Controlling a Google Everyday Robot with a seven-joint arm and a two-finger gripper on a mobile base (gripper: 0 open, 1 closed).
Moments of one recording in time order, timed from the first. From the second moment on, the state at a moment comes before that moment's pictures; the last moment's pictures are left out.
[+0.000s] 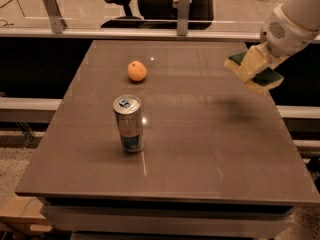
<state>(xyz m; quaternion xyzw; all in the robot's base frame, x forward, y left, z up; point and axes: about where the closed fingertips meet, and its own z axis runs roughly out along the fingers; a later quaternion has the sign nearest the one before) 0.550 -0.220 0.922 -0.24 0.96 0.08 0.14</state>
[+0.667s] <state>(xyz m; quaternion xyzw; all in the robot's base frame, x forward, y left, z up) 0.480 -0.232 0.954 -0.29 0.94 0.11 0.16</state>
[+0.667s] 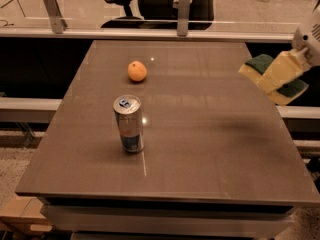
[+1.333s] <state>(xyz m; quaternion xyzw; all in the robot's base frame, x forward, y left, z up) 0.407 -0.225 0.952 -0.36 0.91 0.12 0.15</state>
